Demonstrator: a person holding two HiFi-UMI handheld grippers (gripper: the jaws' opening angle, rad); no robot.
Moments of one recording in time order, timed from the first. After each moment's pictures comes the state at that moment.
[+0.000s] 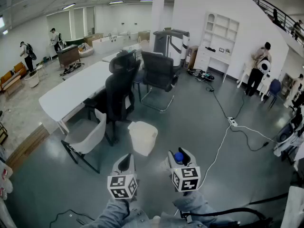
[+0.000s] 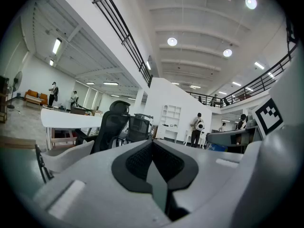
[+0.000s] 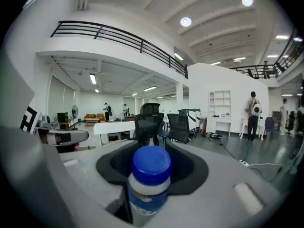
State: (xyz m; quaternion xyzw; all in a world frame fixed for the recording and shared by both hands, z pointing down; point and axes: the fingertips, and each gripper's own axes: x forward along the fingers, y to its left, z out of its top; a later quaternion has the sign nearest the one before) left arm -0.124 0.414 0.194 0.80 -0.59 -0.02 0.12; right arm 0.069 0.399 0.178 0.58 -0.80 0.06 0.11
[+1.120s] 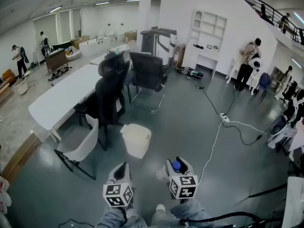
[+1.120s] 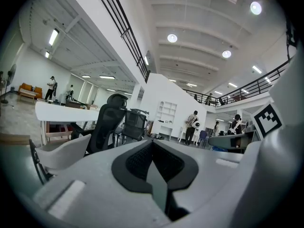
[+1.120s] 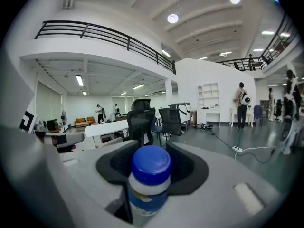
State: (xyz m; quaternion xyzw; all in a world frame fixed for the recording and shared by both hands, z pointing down) left arm -0.141 0.406 0.218 0.82 -0.56 -0.01 0.14; right arm 0.069 0.407 0.209 0.63 -0.76 0.12 0.09
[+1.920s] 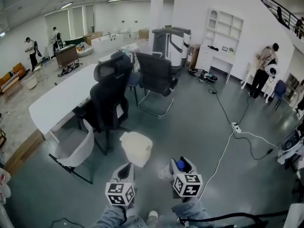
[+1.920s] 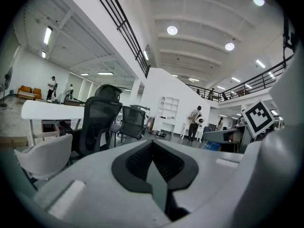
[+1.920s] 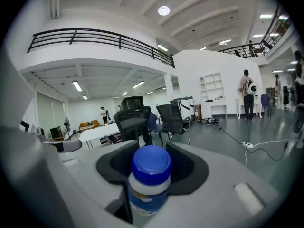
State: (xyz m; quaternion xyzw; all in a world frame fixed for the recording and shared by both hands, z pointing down) left arm -0.039 0.252 0.246 0.81 -0.56 0.01 0.15; right arm 0.169 0.228 0.242 0.60 -0.78 0.16 0.08
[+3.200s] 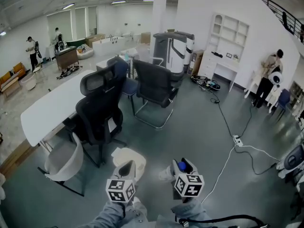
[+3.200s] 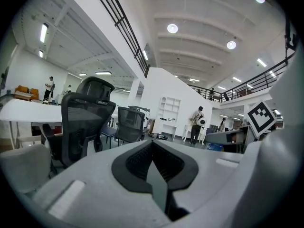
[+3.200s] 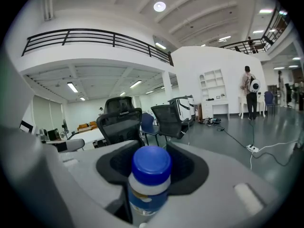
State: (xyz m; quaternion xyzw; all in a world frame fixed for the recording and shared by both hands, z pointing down) left arm 0.023 0.059 0.242 0.82 -0.56 0.01 0.14; right arm 0.234 0.043 0.242 0.59 -0.78 0.17 0.07
